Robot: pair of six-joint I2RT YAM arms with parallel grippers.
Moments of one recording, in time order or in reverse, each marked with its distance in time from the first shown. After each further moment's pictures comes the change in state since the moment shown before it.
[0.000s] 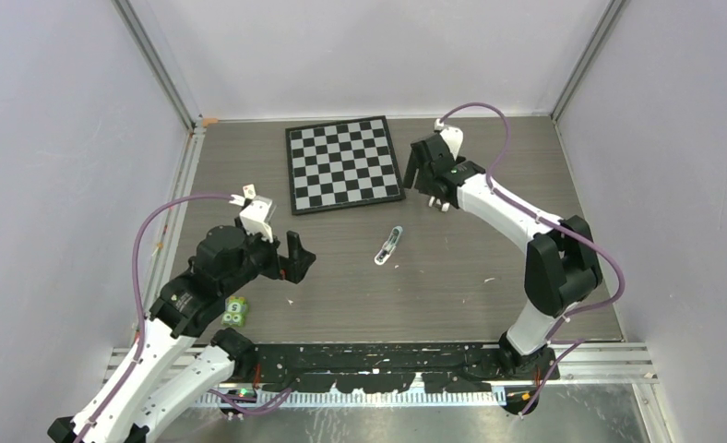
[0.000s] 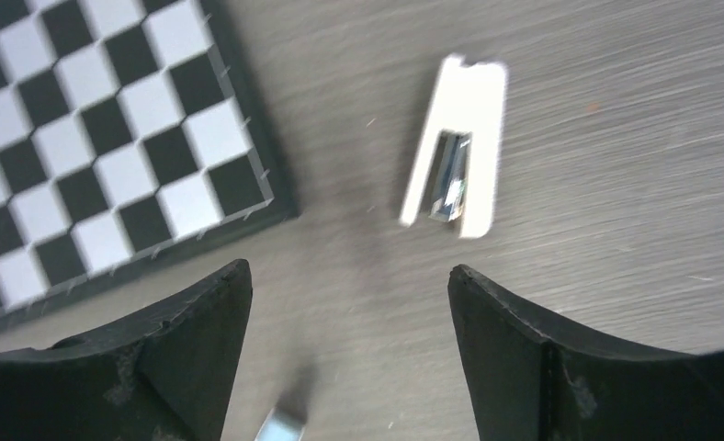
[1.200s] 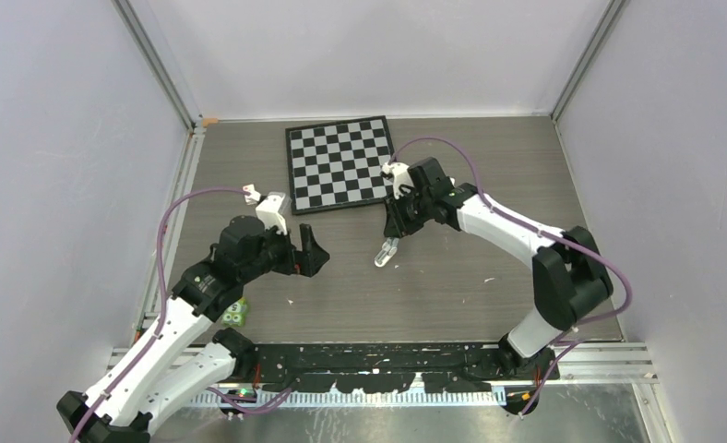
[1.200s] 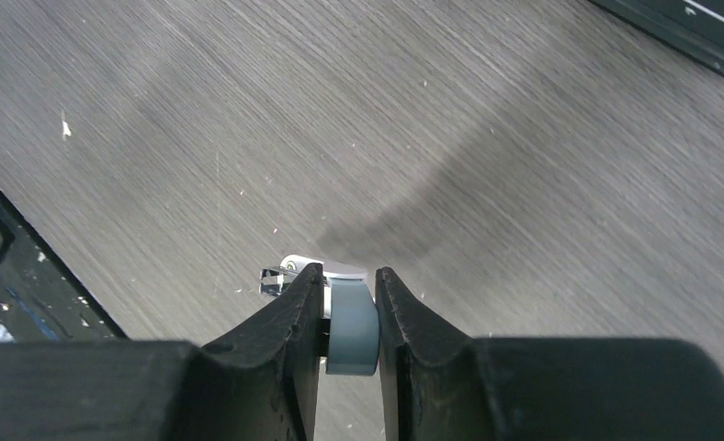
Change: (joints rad) left arm 0.000 0.110 -0.047 0.097 0.059 -0.162; right arm 0.055 -0.117 -0.198 0.047 -0.715 -0.500
